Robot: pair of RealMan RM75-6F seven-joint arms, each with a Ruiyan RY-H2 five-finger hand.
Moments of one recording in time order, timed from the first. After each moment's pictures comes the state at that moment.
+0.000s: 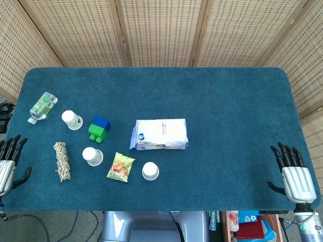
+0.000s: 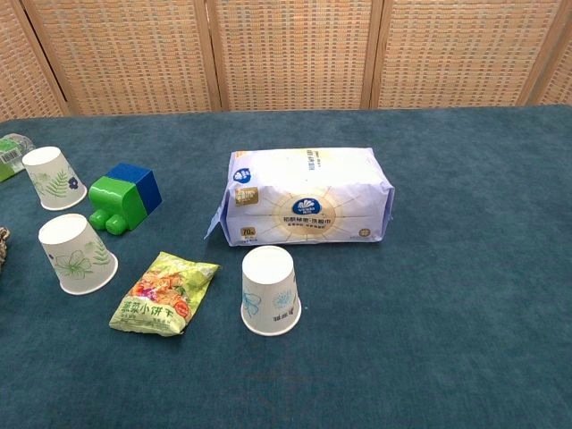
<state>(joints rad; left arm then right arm) -0.09 -1.11 -0.04 -1.63 1.47 1.47 0.13 0.09 -1.15 0.06 -1.62 -1.49 1.46 -0.15</state>
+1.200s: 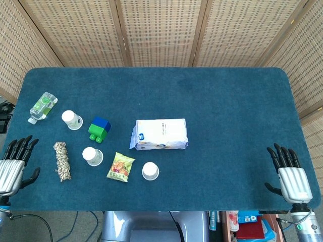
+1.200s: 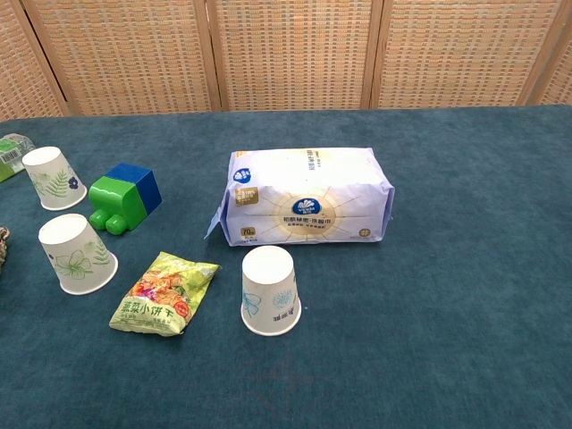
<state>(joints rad) -0.12 -1.12 -0.02 -1.62 1.54 1.44 0.09 0.10 -1.16 0.05 -1.61 -1.49 1.44 -0.16</state>
